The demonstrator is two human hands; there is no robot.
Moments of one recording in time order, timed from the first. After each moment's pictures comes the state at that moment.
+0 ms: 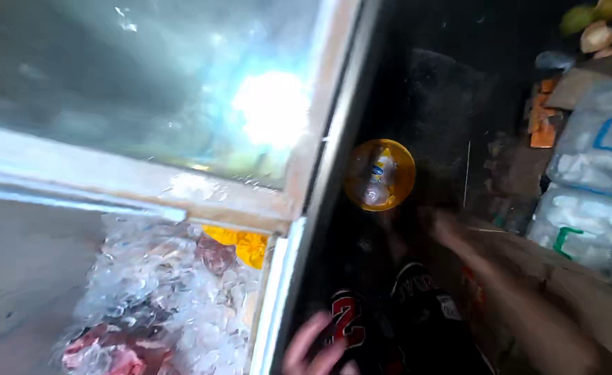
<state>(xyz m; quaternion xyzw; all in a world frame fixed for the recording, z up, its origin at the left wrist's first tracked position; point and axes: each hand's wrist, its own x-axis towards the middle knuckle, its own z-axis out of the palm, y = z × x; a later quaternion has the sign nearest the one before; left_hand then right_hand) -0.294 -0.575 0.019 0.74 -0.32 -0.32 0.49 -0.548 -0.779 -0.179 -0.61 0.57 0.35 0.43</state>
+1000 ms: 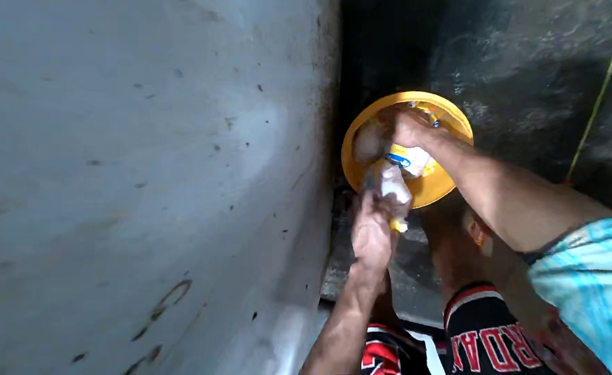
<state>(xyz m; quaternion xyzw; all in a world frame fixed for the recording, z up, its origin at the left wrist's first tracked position) -0.381 -0.702 -0.321 0.77 -0.45 -0.44 -0.08 -0.457 -0.889 -0.507 -0.68 0.44 0.27 0.51</state>
